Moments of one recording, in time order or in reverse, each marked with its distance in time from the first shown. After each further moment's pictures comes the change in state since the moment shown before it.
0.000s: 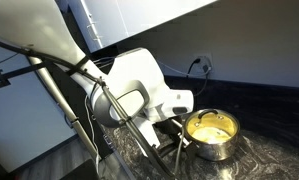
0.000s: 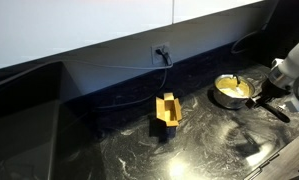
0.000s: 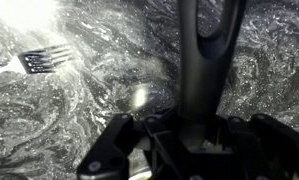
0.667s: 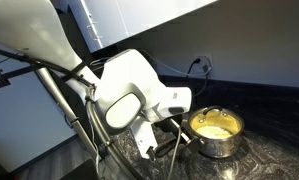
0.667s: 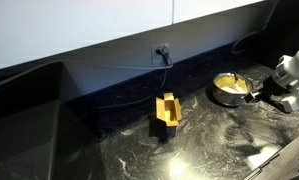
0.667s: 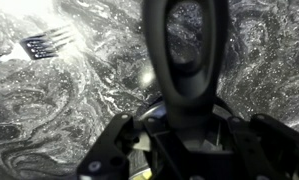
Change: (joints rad) arm 0.146 0.003 -0.169 -0.038 -0.078 0.171 0.160
